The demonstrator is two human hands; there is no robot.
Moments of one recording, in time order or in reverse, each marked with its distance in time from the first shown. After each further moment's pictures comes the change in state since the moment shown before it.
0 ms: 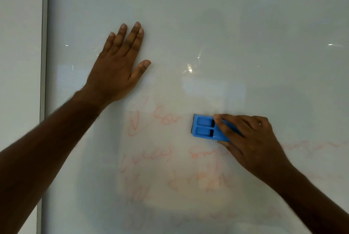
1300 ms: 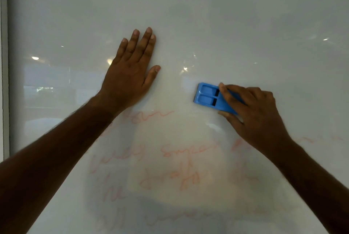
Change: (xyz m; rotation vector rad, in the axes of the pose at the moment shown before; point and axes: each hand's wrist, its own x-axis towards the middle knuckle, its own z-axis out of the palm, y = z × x) left_hand 0.027 0.098 0.032 0.039 0.041 0.045; right_hand -0.003 0.088 0.002 0.051 0.045 0.156
